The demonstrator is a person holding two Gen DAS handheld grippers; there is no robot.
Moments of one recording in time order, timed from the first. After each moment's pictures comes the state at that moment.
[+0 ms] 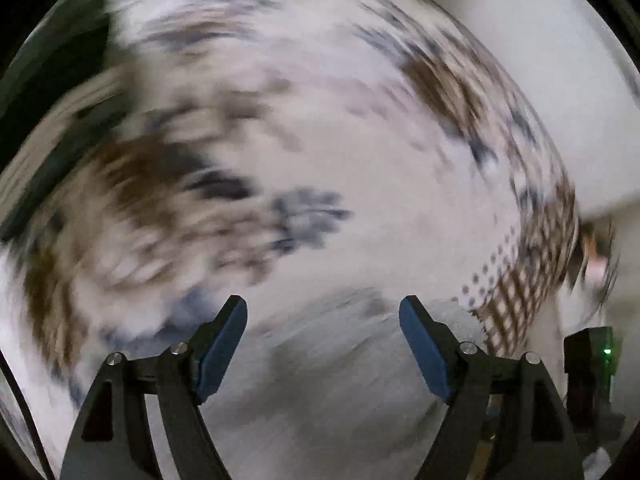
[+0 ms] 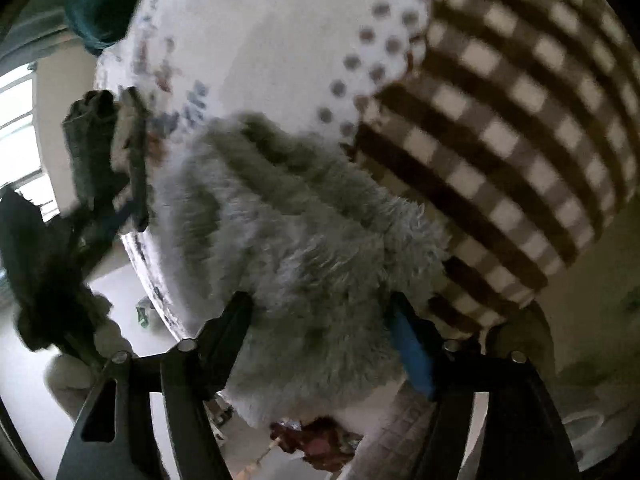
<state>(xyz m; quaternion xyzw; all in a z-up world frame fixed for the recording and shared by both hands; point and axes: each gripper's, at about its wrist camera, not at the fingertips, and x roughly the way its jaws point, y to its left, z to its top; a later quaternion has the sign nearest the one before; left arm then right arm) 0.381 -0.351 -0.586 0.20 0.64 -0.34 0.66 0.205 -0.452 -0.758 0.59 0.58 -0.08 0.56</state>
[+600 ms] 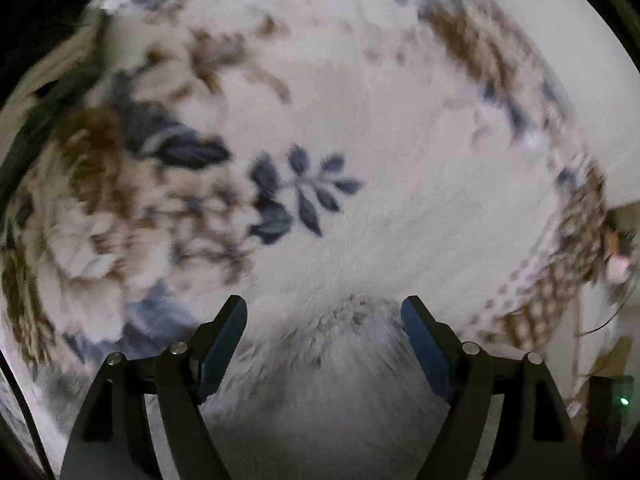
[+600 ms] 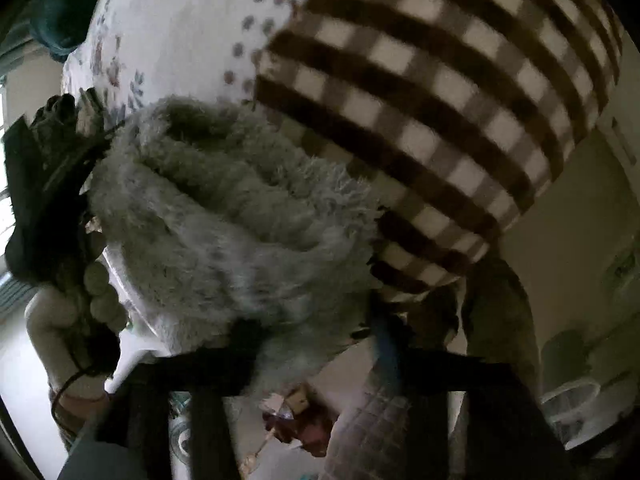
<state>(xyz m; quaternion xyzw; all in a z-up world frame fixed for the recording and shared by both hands) 0.393 -0.324 -0.614 0.17 0.67 -0.30 0.66 0.163 -0.456 -0.754 0.58 0.61 -0.10 0.53</state>
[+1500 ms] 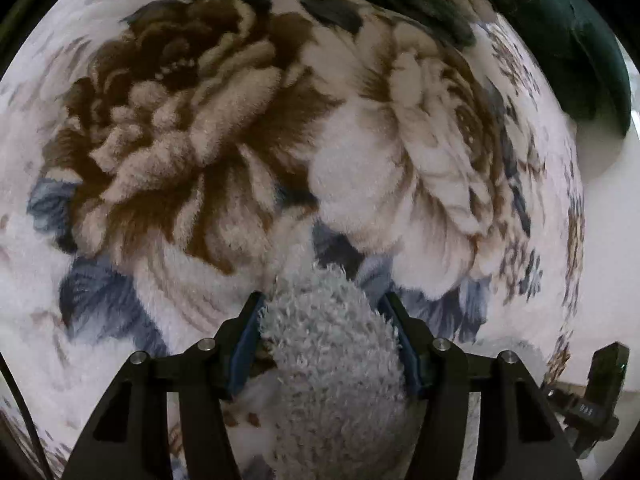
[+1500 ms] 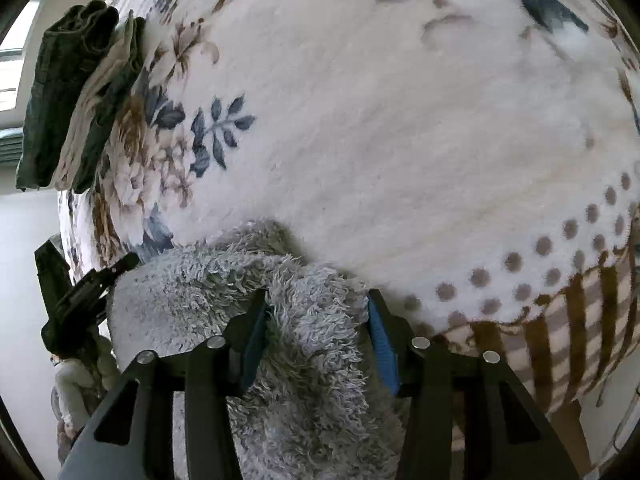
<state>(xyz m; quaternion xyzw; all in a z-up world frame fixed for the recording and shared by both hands) 0.450 -0.091 -0.660 -0.13 0.71 -0.12 0.69 0.355 -0.469 -0.749 0.37 0.67 -0.06 0.64</state>
